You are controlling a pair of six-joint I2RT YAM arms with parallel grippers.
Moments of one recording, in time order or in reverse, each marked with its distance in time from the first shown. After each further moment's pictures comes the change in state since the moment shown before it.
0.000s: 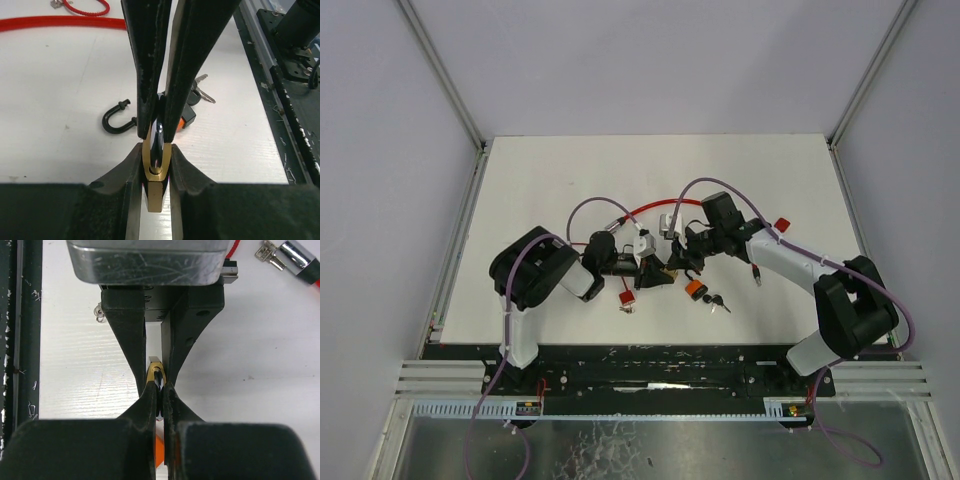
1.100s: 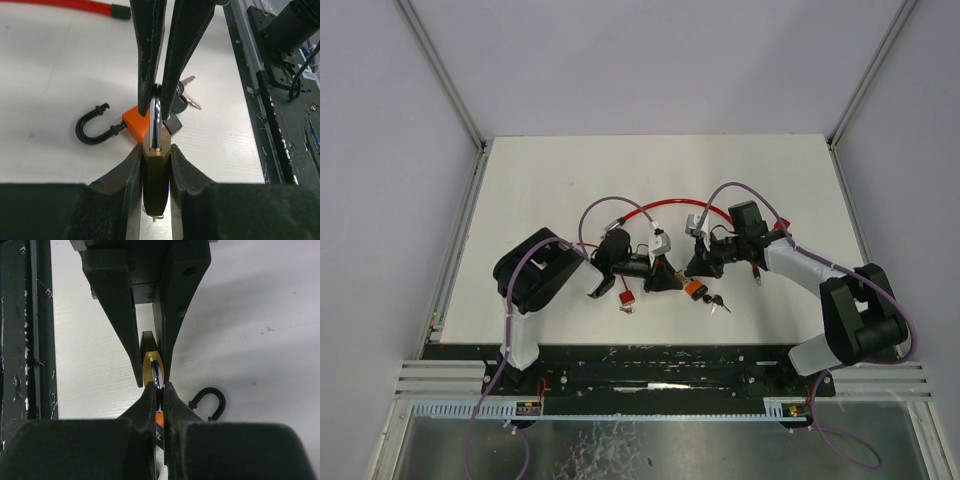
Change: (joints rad) left arm -0.083 -0.014 0.089 -0.182 -0.027 -0.051; right arm -0.167 -0.071 -0.161 0.073 -0.147 0.057
